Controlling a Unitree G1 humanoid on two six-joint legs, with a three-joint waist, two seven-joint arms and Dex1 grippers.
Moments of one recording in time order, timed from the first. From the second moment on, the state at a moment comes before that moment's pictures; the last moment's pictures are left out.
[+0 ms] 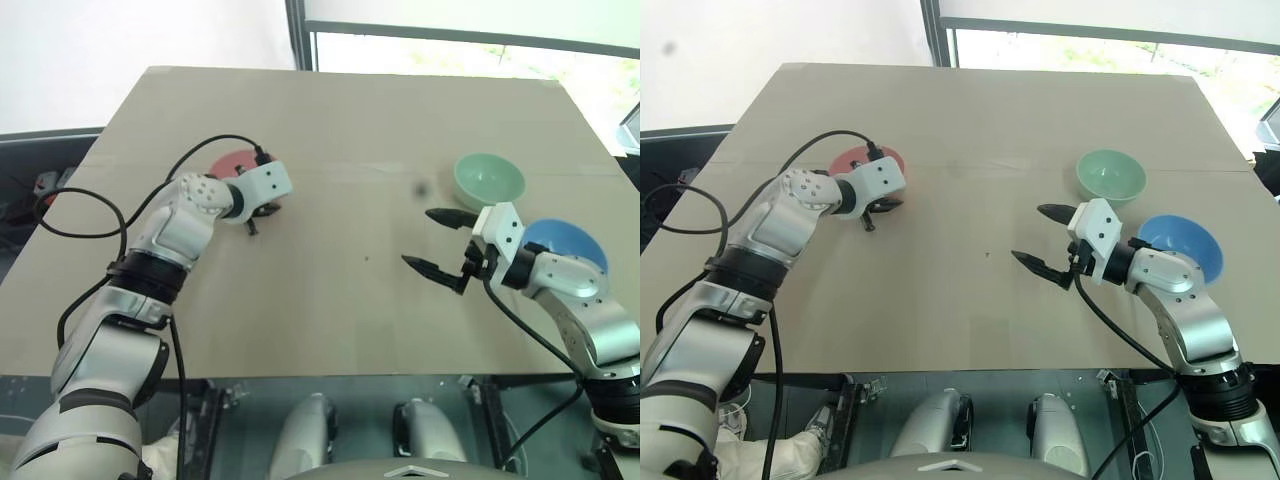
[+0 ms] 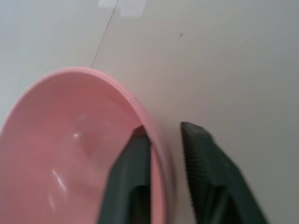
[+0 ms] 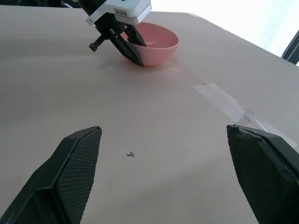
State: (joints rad) left arm -0.87 0.73 -0.39 0.40 0.16 0.31 -0.88; right arm -0.24 -0.58 0.02 -0.36 0.35 0.32 0.80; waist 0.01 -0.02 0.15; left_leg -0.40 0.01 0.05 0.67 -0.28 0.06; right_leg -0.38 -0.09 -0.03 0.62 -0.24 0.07
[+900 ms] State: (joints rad) left arm -0.72 0.59 -0.32 0.02 -0.19 0.25 -1.33; right arm -0.32 -0.71 -0.02 -0.17 0.08 0.39 0.58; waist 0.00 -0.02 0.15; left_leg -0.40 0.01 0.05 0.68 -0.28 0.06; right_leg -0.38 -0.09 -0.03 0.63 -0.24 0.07
